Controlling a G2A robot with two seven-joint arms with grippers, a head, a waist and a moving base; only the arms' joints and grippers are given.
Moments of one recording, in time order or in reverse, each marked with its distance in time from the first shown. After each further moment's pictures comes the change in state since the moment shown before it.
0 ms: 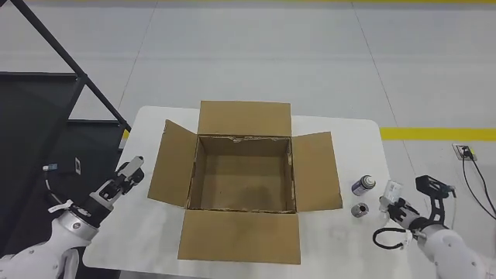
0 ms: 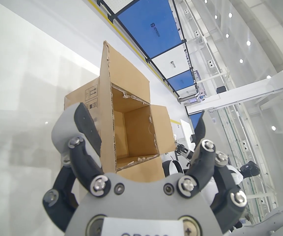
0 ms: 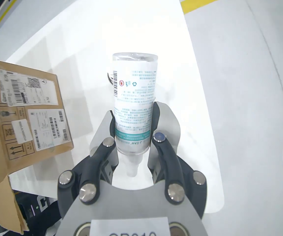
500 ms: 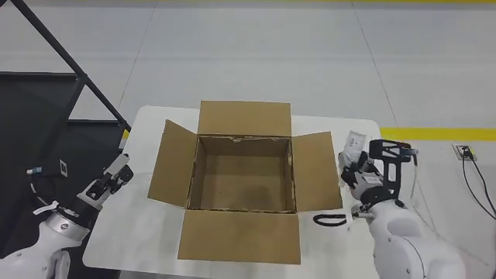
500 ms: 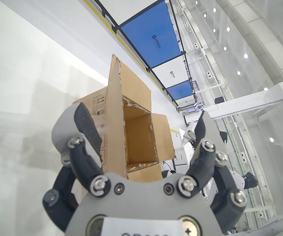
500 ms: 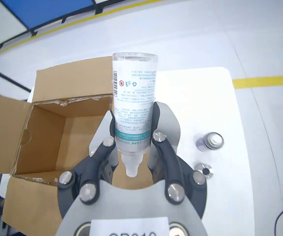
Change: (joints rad) left arm 0.006 -0.008 -0.046 0.020 -0.032 0.001 0.008; right arm -0.010 -0.053 -0.406 -0.433 -0.333 0.263 -0.154
